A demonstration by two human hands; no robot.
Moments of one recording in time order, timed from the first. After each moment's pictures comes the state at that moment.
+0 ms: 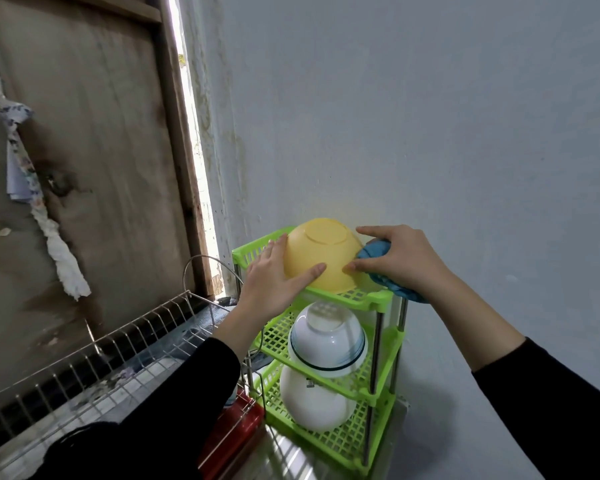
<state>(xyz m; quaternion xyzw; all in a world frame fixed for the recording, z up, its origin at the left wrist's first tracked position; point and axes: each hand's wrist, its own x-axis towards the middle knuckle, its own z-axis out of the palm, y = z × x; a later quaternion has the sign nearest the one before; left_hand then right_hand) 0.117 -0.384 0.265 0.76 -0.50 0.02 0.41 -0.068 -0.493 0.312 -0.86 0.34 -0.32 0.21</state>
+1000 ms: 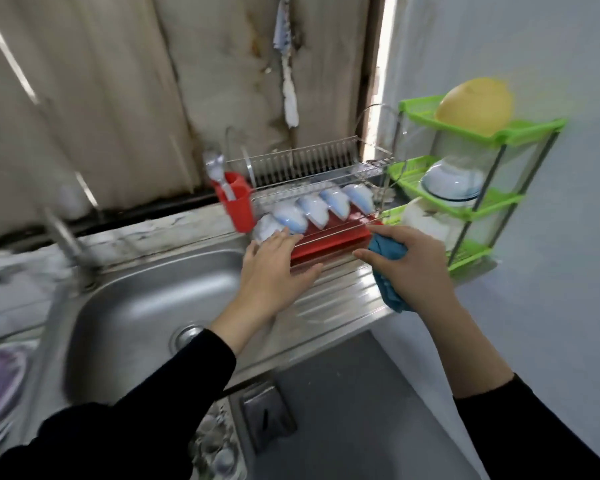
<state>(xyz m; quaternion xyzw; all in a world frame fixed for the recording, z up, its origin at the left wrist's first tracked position) -0.068 0.013 0.153 0.92 -0.30 0.11 0.24 -0.178 -0.165 0.184 -0.87 0.15 -0.30 0.37</state>
